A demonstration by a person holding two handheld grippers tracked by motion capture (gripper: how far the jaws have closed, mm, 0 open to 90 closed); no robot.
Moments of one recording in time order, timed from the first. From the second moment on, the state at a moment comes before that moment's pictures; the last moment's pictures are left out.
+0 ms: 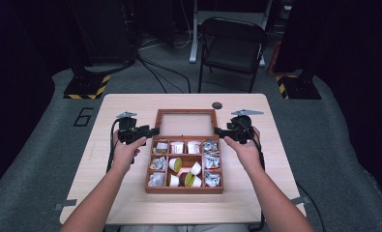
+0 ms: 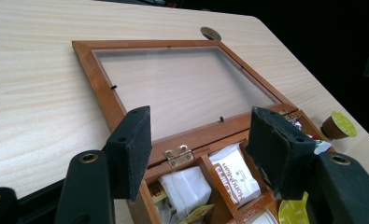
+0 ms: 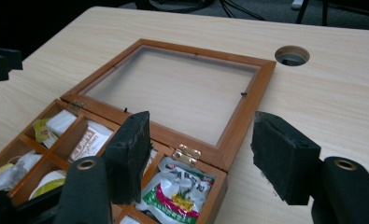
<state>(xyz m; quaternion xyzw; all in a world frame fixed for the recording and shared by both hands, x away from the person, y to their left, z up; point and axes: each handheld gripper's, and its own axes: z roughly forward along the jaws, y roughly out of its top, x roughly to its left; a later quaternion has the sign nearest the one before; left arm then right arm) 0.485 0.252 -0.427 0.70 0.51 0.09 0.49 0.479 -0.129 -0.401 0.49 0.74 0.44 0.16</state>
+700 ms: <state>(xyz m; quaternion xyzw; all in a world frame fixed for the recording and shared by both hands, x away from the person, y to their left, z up) 0.512 0.244 -0.435 0.70 0.52 0.08 0.49 0.504 -0.113 -0.404 0.50 0.74 0.43 0.13</state>
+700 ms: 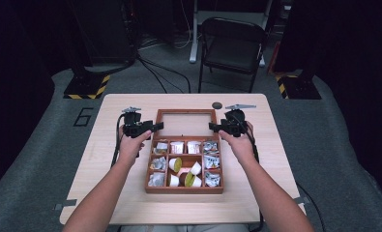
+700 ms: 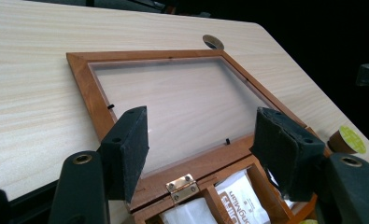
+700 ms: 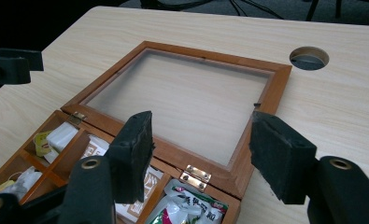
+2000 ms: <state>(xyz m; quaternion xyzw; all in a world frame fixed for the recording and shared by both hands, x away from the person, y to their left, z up) 0.534 0.241 -0.472 0.70 0.56 0.06 0.44 0.539 -0.107 -0.460 0.56 0.73 0.39 0.08</state>
